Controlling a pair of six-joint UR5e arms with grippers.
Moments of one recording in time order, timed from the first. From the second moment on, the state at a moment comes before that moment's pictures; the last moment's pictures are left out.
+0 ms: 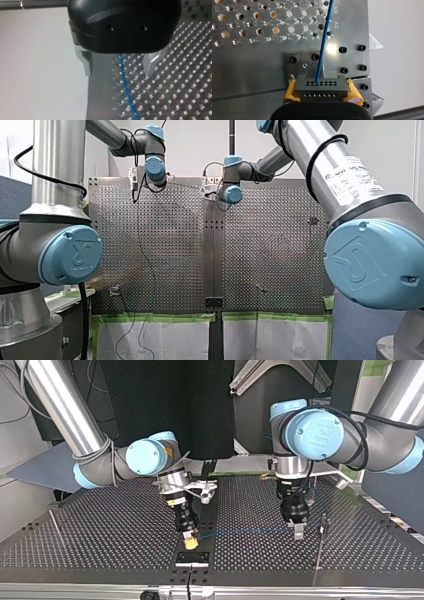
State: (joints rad) left arm -0.25 -1.62 -1.57 -2.98 -1.96 -1.54; right arm 2.25 -0.96 1.04 -0.33 1.55 1.61
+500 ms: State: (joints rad) left arm -0.26 -1.69 -1.52 -3.01 -1.99 -1.51; right arm 2.25 -0.96 1.04 -0.33 1.55 1.61
